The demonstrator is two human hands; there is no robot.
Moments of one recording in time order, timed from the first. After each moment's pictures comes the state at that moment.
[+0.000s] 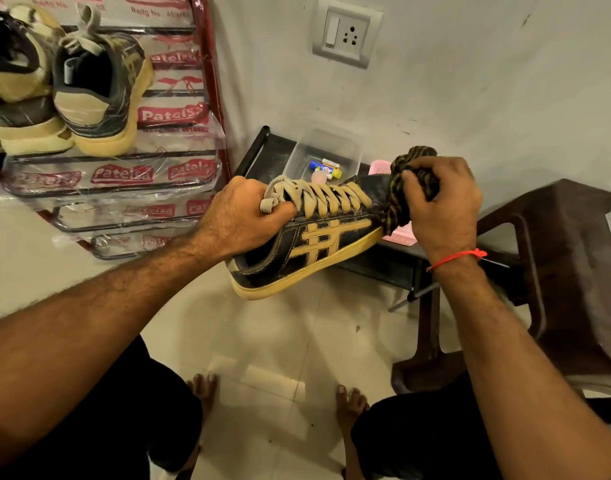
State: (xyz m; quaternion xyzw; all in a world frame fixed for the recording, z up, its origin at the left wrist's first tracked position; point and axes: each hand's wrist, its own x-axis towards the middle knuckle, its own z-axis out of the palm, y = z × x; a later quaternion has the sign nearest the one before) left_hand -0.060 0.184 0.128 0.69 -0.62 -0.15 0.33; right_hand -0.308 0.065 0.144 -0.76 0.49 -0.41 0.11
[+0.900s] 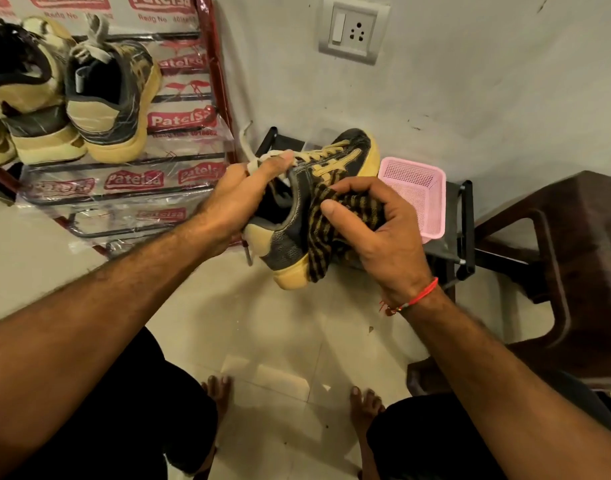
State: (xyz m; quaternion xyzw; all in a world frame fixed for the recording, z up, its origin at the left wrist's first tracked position) left_hand -0.060 0.187 0.161 0.66 -0.38 -0.43 0.49; right_hand -0.253 0.145 0.146 -0.69 0.31 -0.43 0.50
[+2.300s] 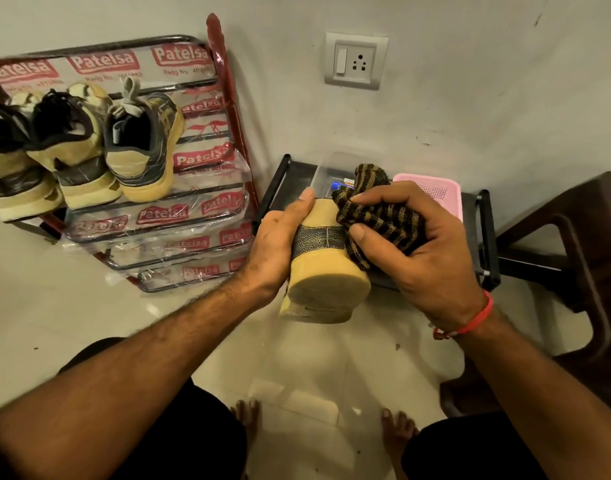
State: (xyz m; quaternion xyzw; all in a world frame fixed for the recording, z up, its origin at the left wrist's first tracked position) left_hand -0.088 0.199 0.150 0.53 -0.34 -0.48 0.61; right_hand -0.271 0.152 0.176 -0.75 0.23 -0.44 0.43
